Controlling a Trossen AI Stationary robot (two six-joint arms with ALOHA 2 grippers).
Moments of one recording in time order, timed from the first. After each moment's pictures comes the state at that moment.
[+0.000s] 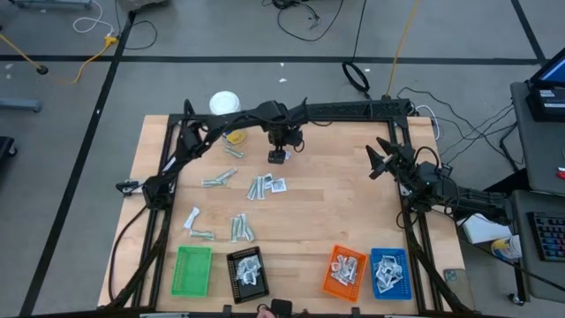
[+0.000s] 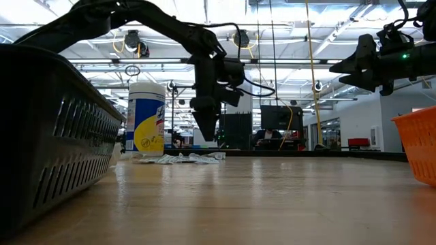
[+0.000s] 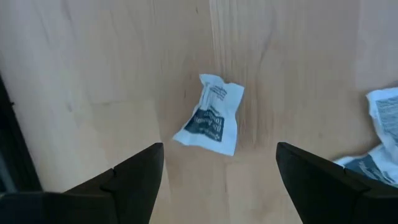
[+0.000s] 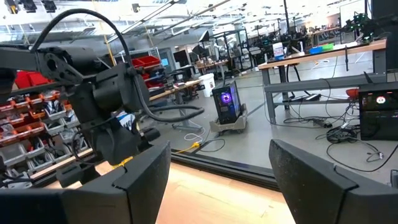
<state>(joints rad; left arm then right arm) 0.45 2.33 2.06 -1.19 0.03 0.57 -0.21 0.02 0.02 0.13 0.63 0.19</state>
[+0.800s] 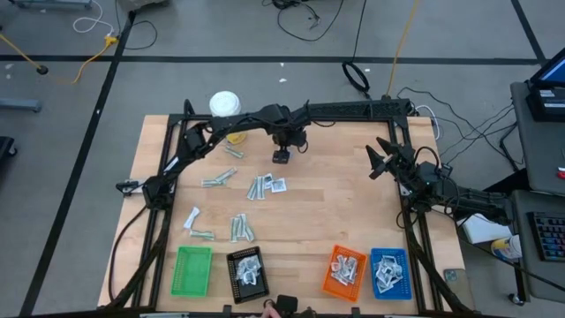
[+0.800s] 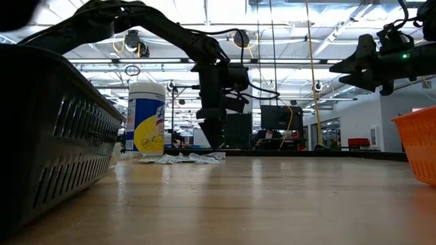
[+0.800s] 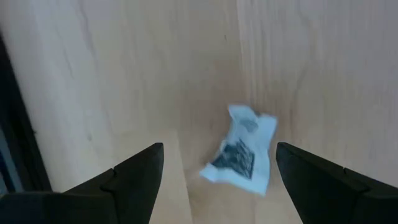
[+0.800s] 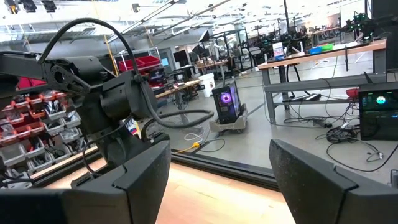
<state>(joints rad) 0.45 2.37 2.06 -1.08 -0.02 0.59 -0.21 0.02 0.02 0.13 0.63 0.19</state>
